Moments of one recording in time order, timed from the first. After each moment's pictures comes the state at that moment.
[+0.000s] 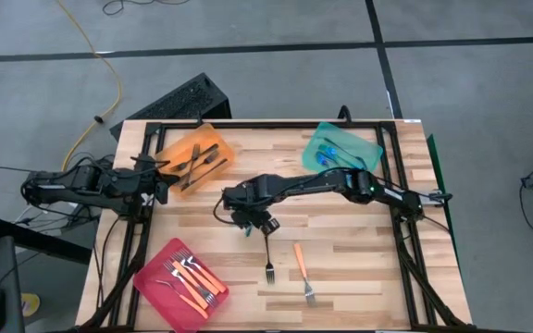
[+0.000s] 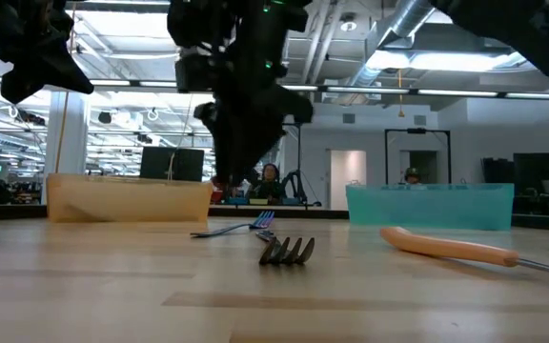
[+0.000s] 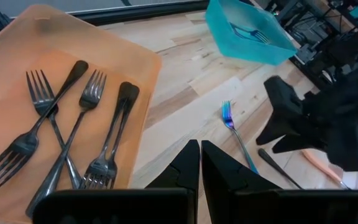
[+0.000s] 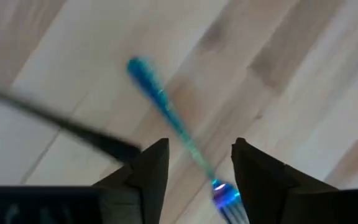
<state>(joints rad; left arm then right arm) -0.09 0.31 0.60 -0.94 -0.50 -0.88 0.05 2.40 2.23 -1.12 0.03 -0.61</state>
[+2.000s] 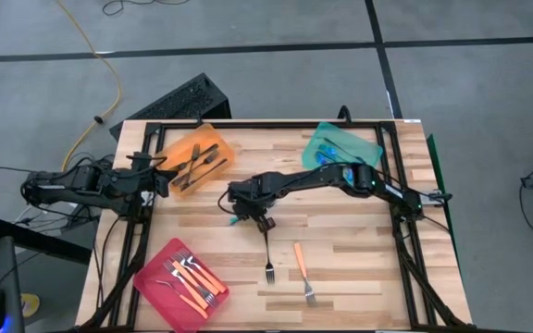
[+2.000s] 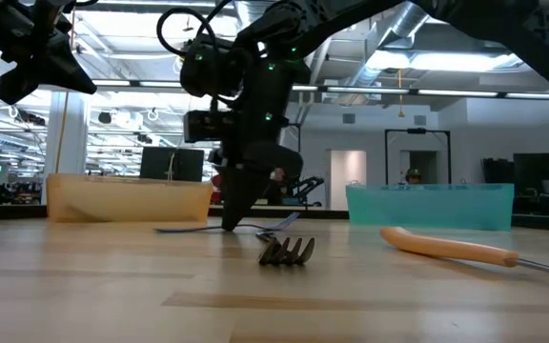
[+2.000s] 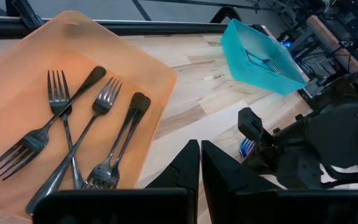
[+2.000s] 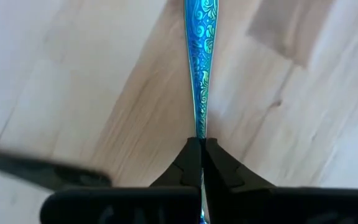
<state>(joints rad) -0.09 0.31 0.60 -0.94 -0.59 -1.01 -0.03 2.39 1.96 -0.82 -0.02 -0.49</state>
